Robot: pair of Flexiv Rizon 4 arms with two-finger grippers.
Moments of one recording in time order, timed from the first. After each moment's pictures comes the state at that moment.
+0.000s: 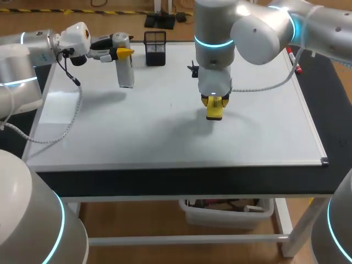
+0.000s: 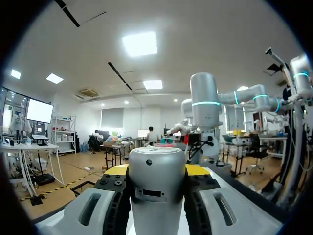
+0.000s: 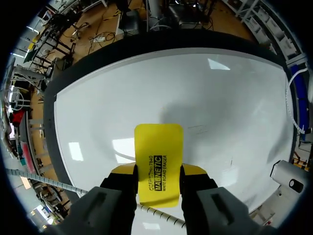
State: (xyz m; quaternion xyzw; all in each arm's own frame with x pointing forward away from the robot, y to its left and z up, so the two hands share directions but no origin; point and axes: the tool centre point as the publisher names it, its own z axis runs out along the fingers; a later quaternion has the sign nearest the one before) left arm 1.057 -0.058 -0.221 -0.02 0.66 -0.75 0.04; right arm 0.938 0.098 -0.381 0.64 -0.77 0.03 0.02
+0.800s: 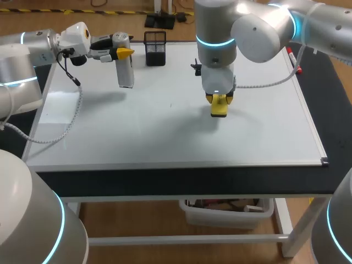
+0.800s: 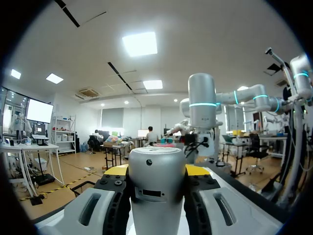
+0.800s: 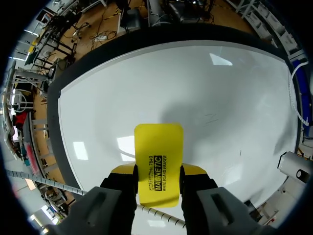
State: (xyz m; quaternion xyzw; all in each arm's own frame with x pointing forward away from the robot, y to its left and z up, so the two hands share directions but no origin) left arm 1.057 -0.058 -0.221 -0.02 0.66 -0.75 0.04; right arm 0.953 0.080 -0.380 0.63 -0.77 0.06 0.03
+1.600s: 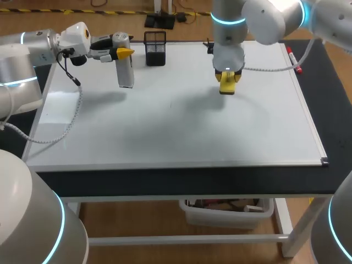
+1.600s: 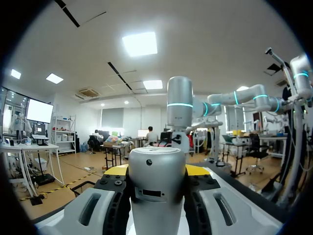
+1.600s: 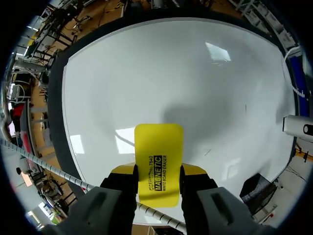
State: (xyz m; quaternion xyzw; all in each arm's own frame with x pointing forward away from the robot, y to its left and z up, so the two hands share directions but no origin) left arm 1.057 -0.058 -0.221 -0.02 0.66 -0.75 0.04; right arm 1.049 0.044 -0.370 0.64 -0.77 0.06 0.00
